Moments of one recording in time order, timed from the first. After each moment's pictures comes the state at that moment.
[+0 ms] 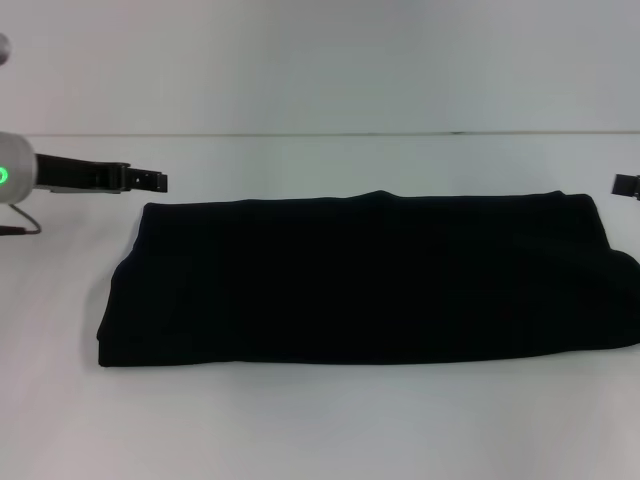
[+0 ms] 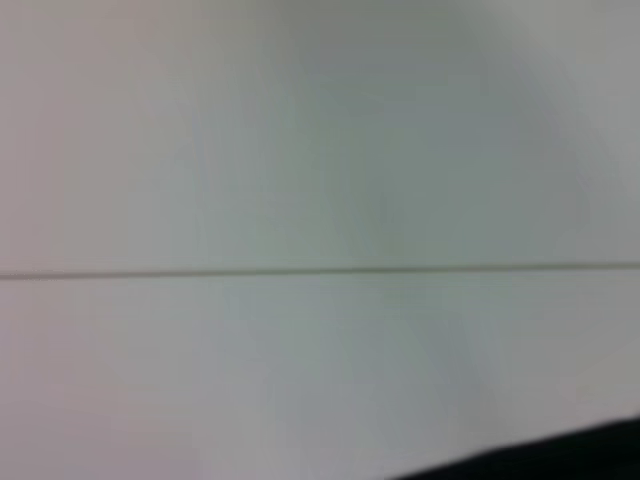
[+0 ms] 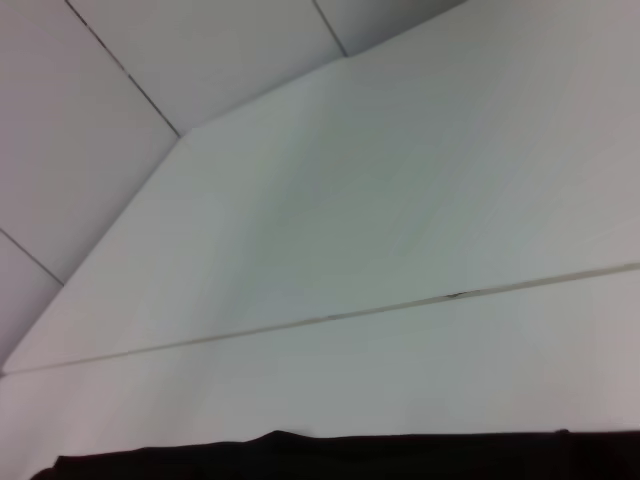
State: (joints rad) left arm -0.81 -2.00 0.51 0.70 2.59 1.09 -2.27; right arm 0.63 1.92 -0.27 -0.65 -2.32 -1.37 1.99
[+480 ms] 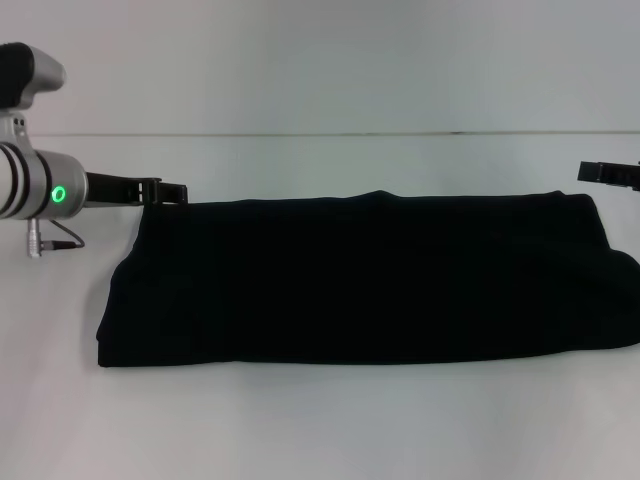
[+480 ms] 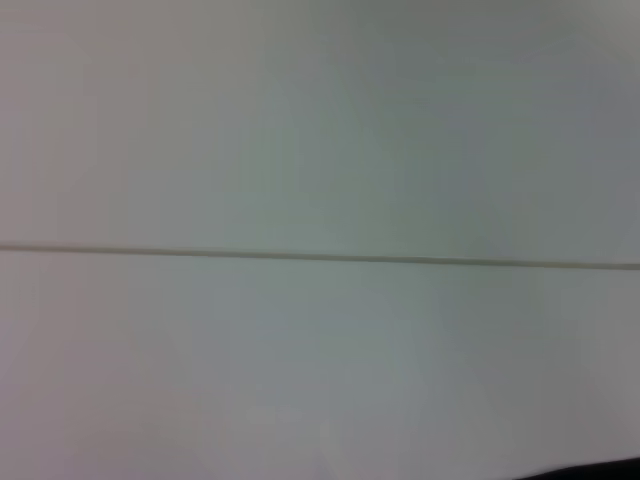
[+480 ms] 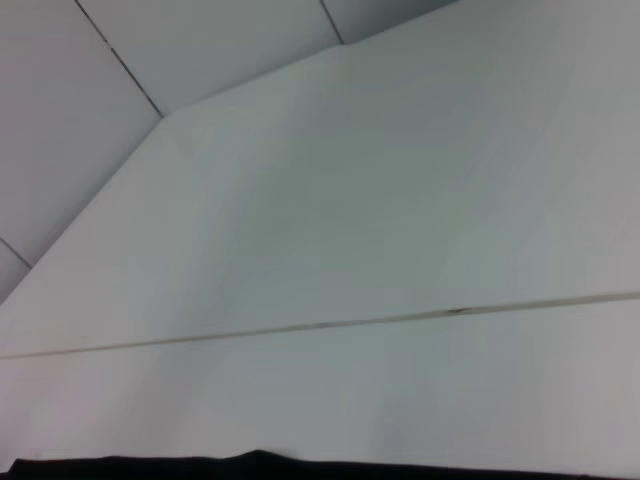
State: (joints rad) left arm -0.83 -2.05 0.66 0.57 2.59 0.81 -2.39; right arm 0.69 1.94 -0.35 -0.61 -2.32 -1.23 1.99
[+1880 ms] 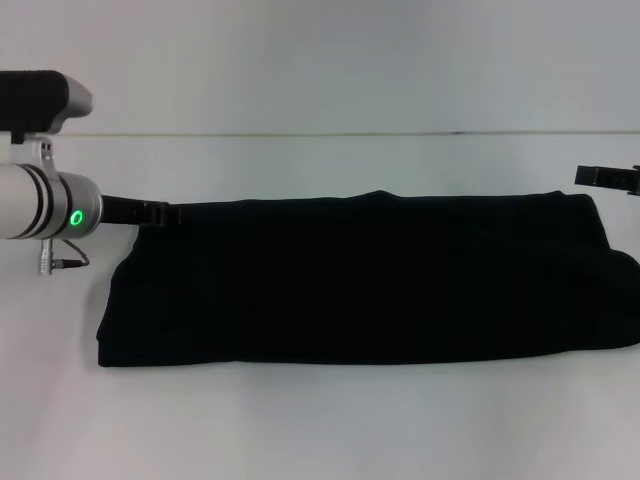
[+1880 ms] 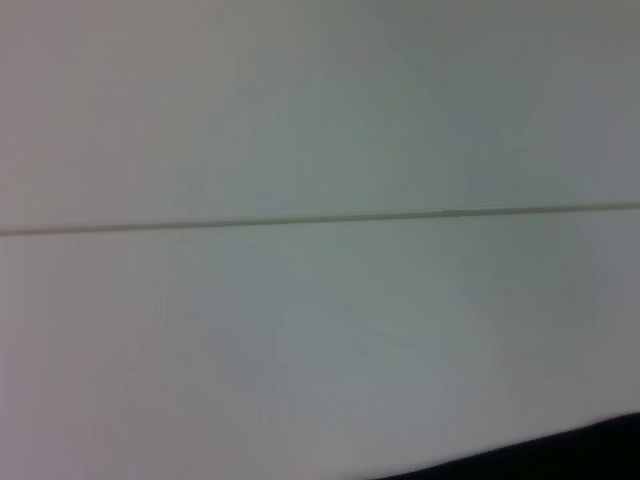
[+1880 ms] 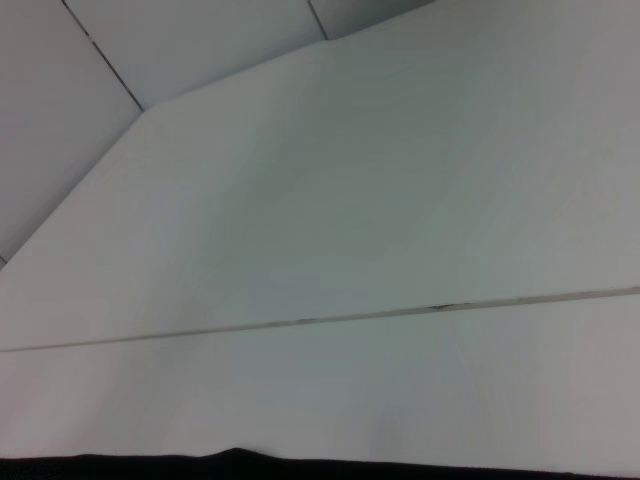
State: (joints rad) left arm -0.83 -2.08 0.73 0.53 2.65 0.69 -2.37; right arm 0.69 1.94 -0.36 -0.60 -2.32 -1.19 1.98
